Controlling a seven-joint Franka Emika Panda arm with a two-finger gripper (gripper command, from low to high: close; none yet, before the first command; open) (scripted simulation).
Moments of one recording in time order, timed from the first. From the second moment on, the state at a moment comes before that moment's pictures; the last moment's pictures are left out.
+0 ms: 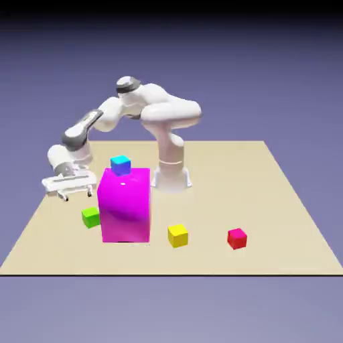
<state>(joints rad) 0.39 -1.51 -2.08 -2.36 -0.34 2.24 2.04</state>
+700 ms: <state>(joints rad) 0.19 -1.20 -1.69 -2.51 0.05 2.06 1.96</state>
